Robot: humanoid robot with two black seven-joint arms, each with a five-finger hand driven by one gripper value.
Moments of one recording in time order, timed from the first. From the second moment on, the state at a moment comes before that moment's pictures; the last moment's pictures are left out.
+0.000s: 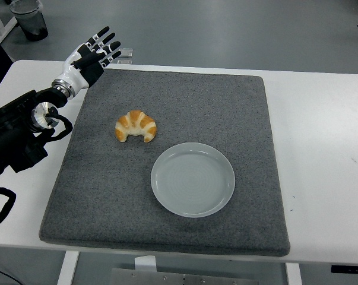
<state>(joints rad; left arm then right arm) -0.97 0.23 -0.47 -0.31 -0.20 -0.44 -0.25 0.03 0.00 -0.15 0.15 0.04 -0.02 -0.06</state>
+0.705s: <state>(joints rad) -0.98 0.54 -0.47 -1.12 0.27 0.08 -0.28 0.03 0.00 -0.15 0.15 0.04 -0.02 -0.06</state>
